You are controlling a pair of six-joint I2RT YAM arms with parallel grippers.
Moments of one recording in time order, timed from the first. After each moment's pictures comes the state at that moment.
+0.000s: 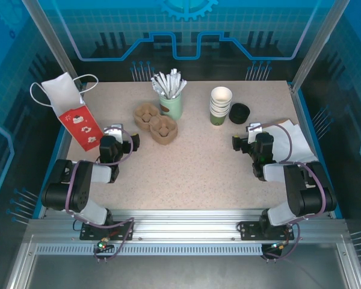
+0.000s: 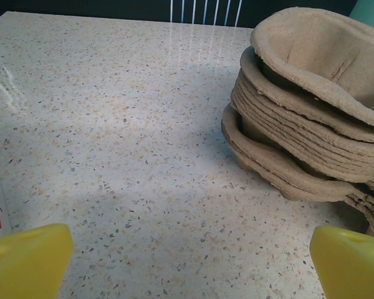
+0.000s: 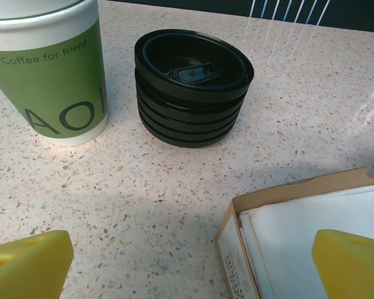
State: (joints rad) left arm -0.02 1.54 0.37 0.81 -0.03 -0.11; right arm 0.08 1.50 0.41 0.65 0.06 -0.07
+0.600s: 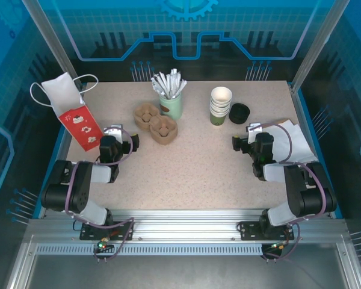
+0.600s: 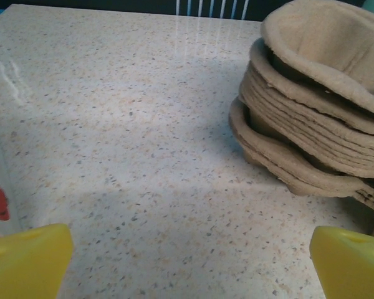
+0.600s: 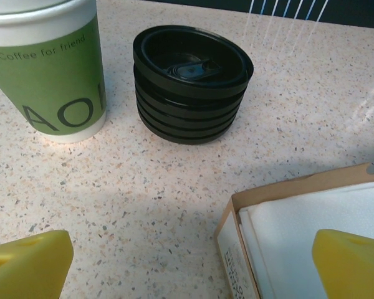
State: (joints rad) left arm -0.02 1.51 0.38 0.74 -0.06 -0.11; right arm 0.08 1.48 0.42 0.61 0.06 -0.07
